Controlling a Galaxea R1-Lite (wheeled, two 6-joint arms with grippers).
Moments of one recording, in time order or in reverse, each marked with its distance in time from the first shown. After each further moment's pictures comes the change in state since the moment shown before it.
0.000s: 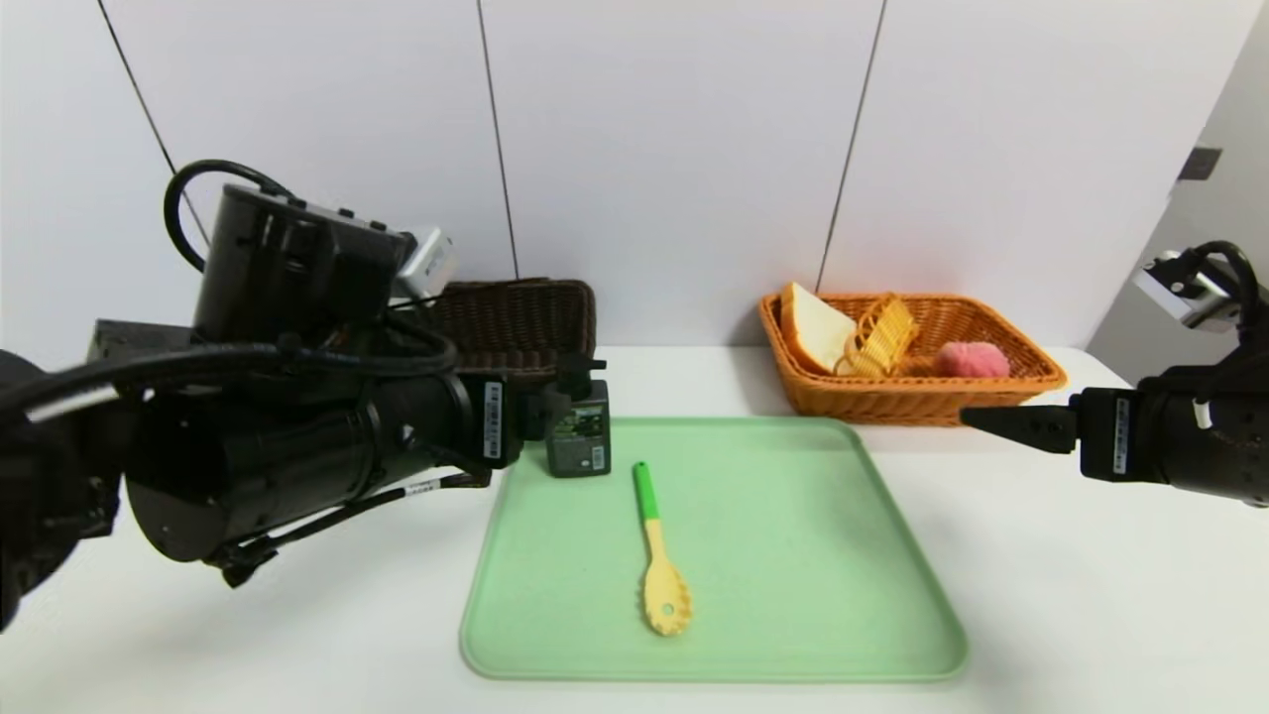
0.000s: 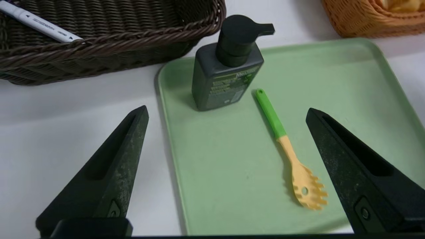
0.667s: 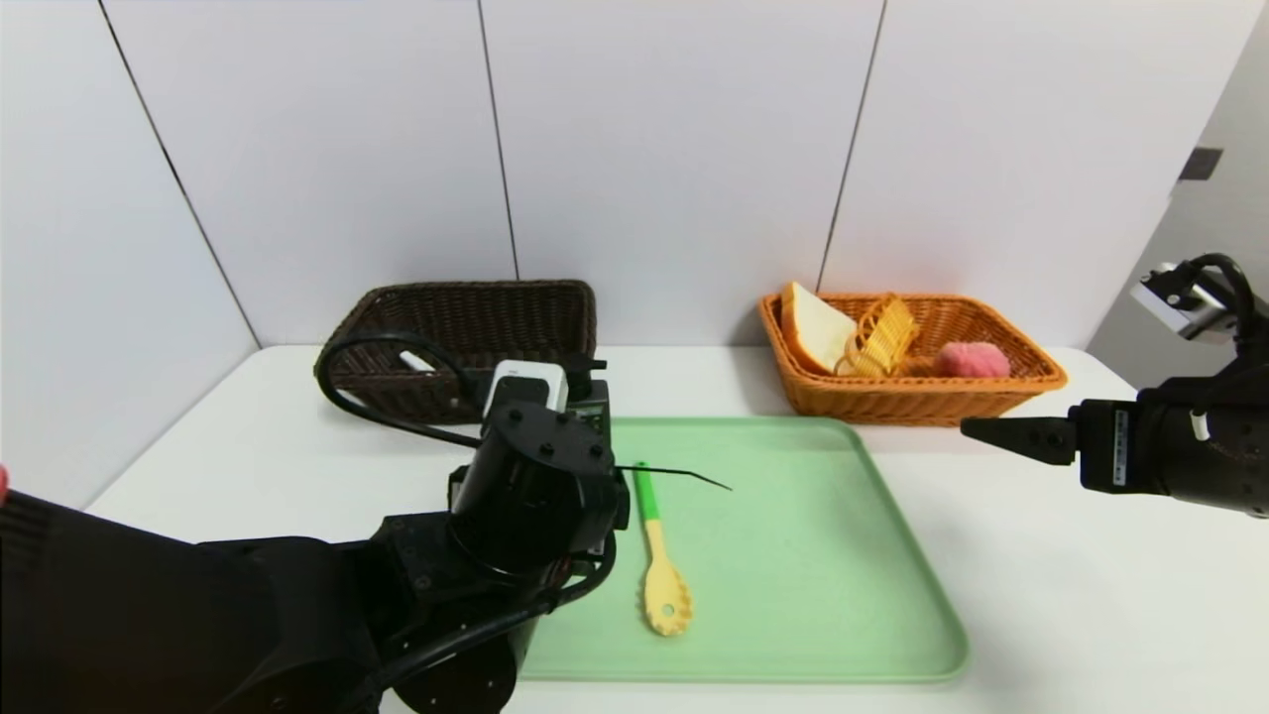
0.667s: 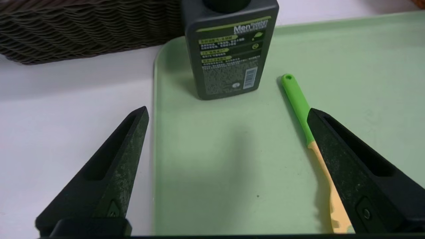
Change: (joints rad) left arm -0.190 0.251 0.185 -0.383 0.383 -0.004; right arm 0.001 -0.002 0.017 0.001 -0.008 0.000
